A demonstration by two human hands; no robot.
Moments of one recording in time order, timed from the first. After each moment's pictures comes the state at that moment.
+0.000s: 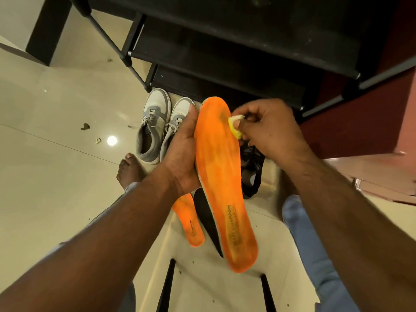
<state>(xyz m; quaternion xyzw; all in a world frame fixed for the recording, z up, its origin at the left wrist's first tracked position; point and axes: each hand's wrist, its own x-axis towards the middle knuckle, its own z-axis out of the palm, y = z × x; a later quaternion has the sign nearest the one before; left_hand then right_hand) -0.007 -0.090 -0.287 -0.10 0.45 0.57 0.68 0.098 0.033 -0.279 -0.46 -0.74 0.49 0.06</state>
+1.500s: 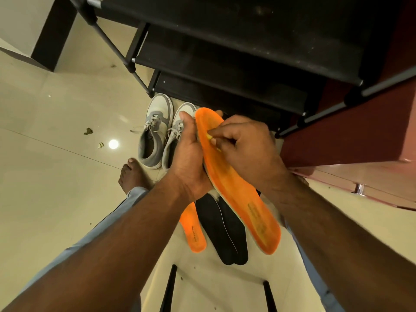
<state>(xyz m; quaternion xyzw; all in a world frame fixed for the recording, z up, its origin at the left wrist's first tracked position) -0.002 -0.085 -0.286 -0.10 0.44 0.63 0.63 0.085 -0.003 -0.272 -0.31 -0.86 0.40 0.09</state>
